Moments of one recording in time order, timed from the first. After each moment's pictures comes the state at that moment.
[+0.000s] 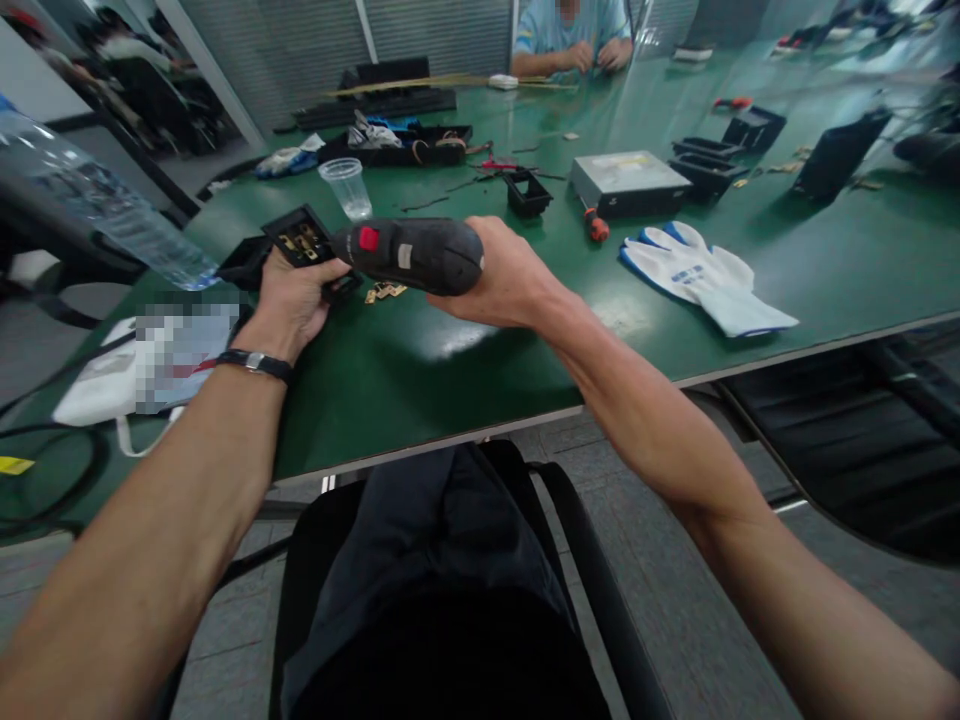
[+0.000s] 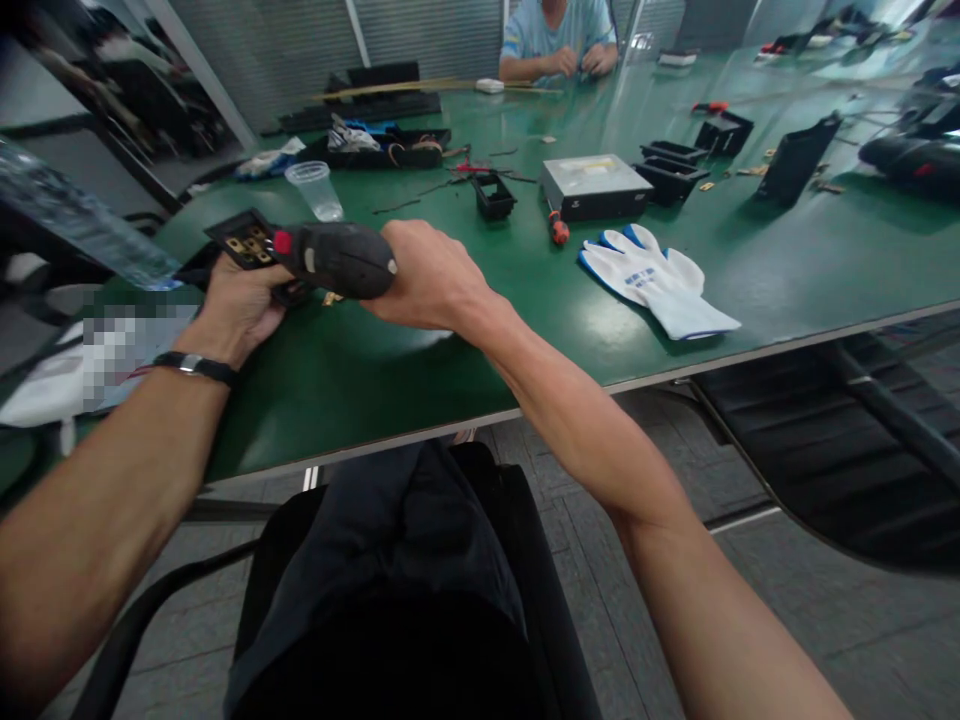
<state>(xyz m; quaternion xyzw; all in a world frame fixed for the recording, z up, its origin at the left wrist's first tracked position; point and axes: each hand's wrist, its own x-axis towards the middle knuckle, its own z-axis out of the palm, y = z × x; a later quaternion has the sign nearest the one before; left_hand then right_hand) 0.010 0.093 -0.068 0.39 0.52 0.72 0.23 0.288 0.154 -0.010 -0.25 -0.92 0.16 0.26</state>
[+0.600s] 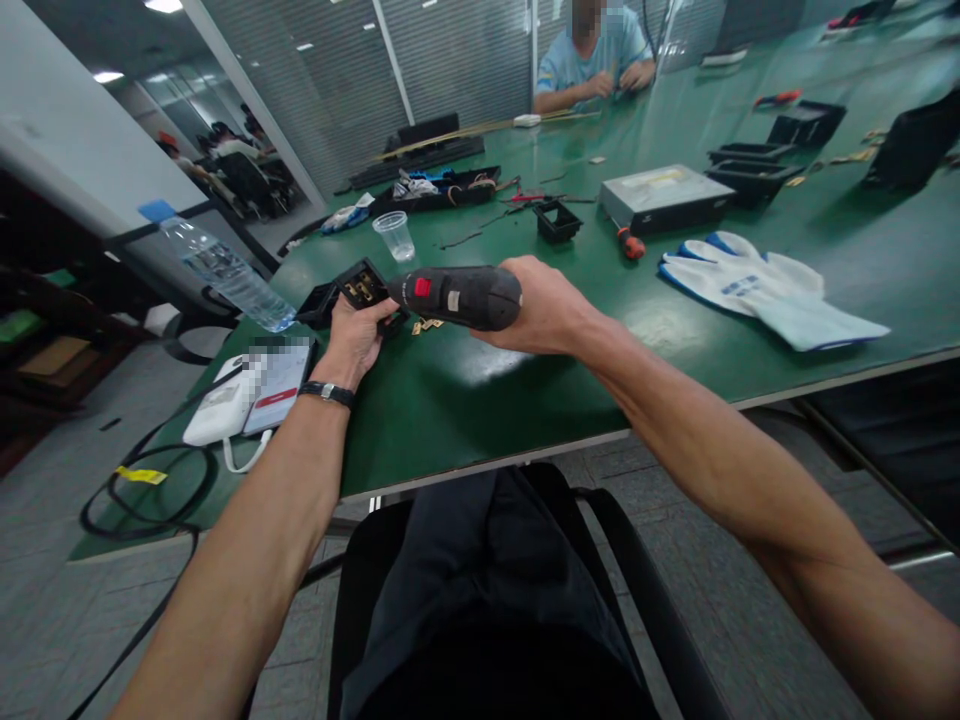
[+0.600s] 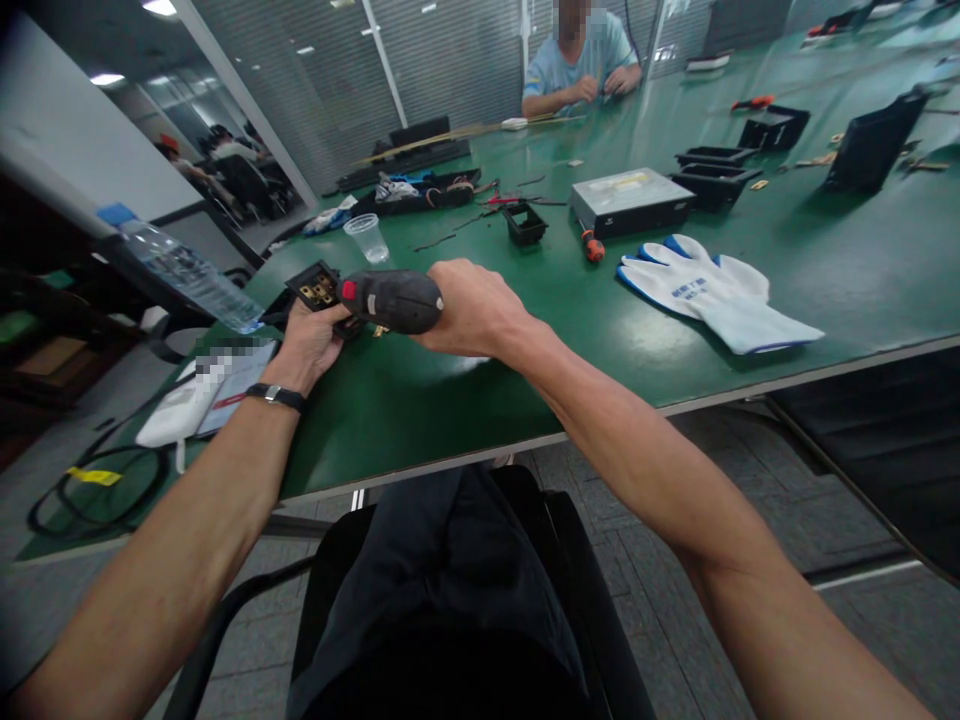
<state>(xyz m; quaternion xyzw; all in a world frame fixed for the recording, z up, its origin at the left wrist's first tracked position) 0.003 0.095 -0.072 0.38 0.53 0.72 0.22 0.289 0.151 -0.006 -0.27 -0.91 0.18 0.26</state>
